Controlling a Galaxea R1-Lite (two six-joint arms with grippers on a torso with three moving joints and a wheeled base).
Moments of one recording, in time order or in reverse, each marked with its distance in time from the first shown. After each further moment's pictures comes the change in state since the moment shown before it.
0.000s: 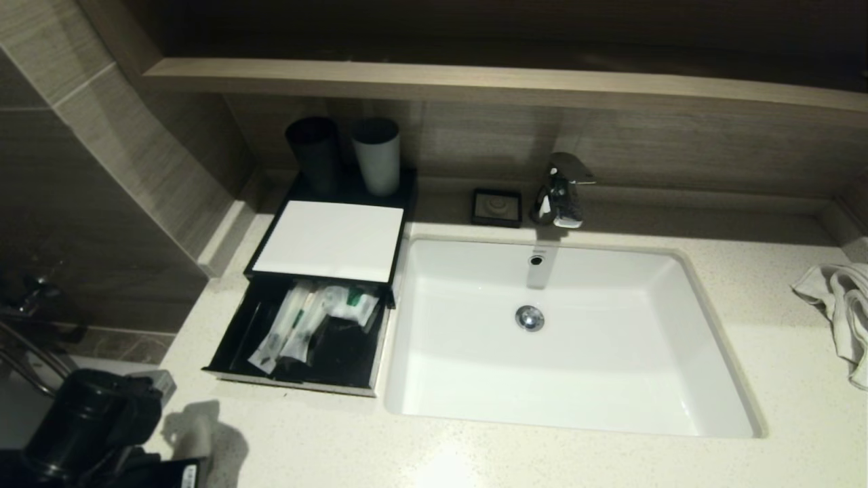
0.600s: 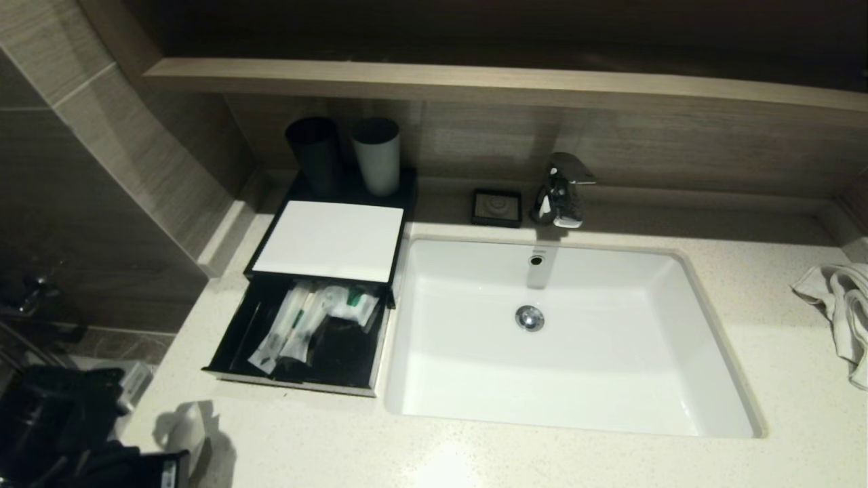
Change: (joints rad) left arm 0.000 -0.123 -0.019 0.033 0.012 0.027; right arm 0.000 0.000 0.000 0.000 0.001 0.000
